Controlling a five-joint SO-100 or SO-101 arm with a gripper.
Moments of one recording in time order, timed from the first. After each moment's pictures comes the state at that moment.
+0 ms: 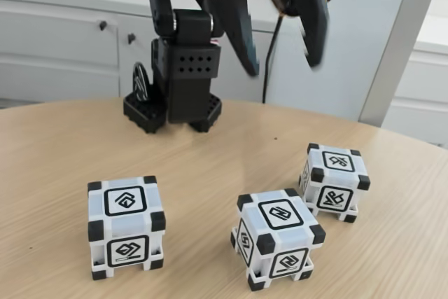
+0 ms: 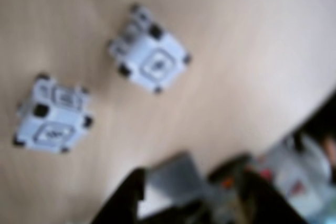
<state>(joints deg) -0.7 136.8 109.5 83.0 -44.3</state>
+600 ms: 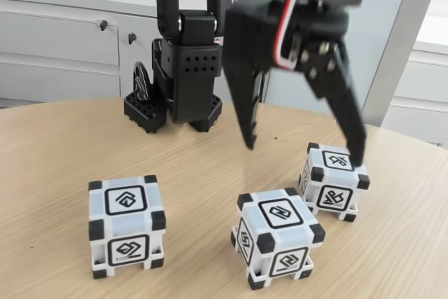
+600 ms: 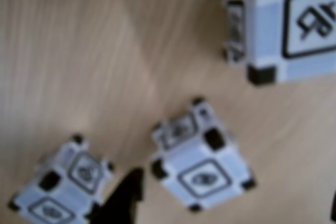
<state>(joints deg) -4.7 103.2 101.5 86.2 -48.6</state>
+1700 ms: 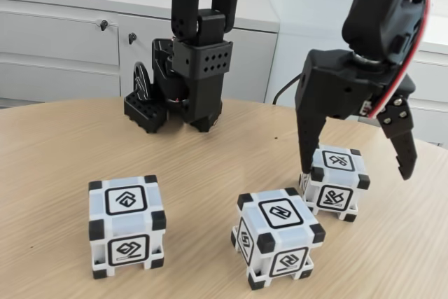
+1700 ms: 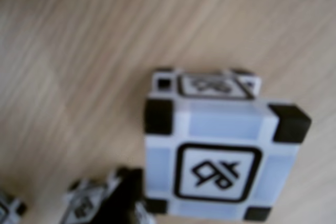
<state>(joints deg) -23.9 91.5 100.9 76.9 -43.7</state>
